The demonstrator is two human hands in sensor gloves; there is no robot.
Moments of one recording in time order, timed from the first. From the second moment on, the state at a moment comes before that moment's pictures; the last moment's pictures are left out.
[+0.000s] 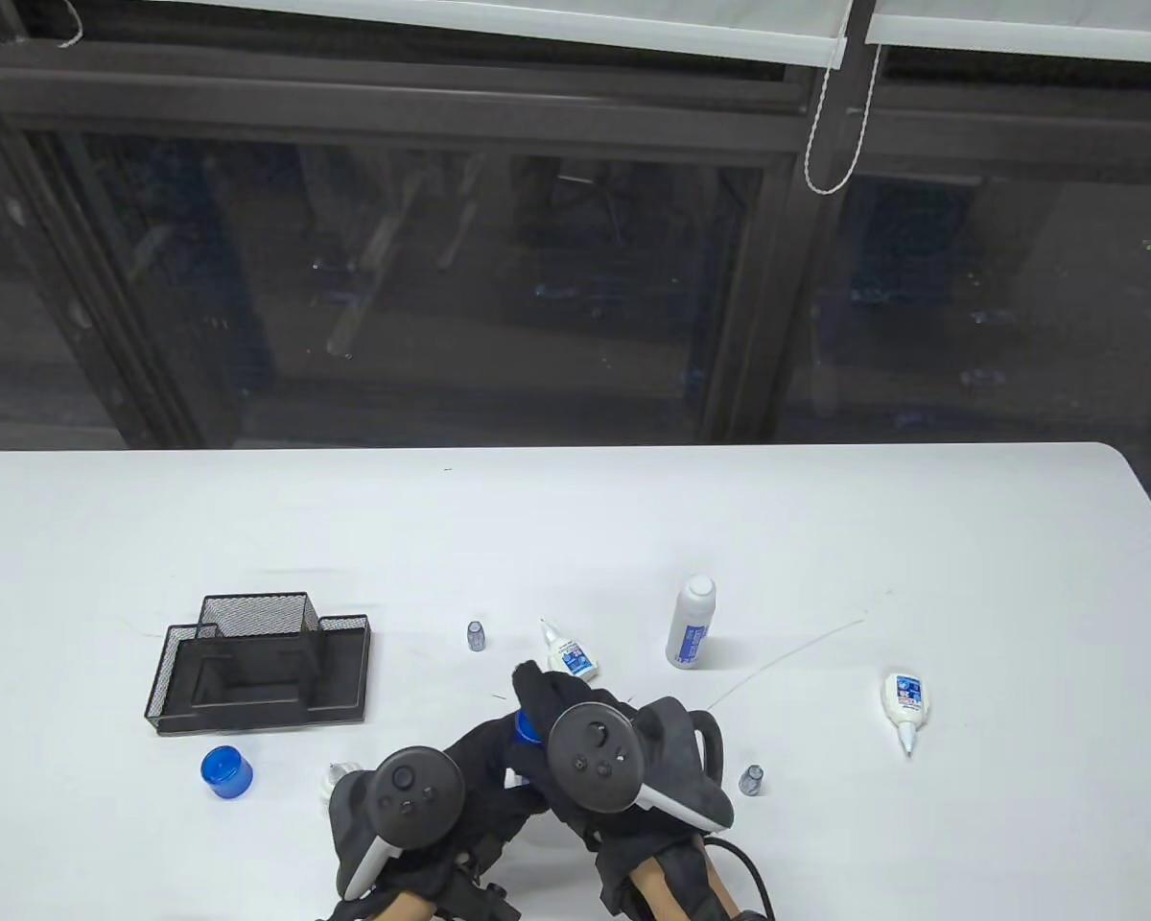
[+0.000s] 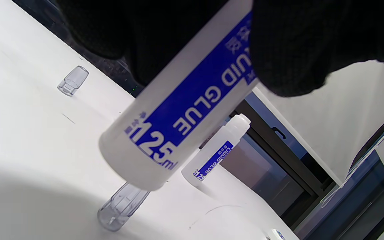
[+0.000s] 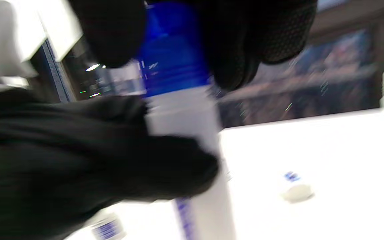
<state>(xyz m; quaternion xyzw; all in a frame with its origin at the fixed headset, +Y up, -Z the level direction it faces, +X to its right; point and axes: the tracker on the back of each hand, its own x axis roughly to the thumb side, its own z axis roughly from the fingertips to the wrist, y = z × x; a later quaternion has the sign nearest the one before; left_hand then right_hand) -0.139 -0.713 -0.259 0.03 -0.12 0.37 0.92 0.023 -0.615 -0.264 0.21 -0.05 0.97 0.12</state>
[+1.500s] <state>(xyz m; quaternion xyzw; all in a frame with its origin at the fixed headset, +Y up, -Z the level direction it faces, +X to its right) -0.138 -0.710 -0.257 0.04 -0.12 0.36 0.92 0.022 -0.611 -0.261 0.25 0.03 0.96 0.15</state>
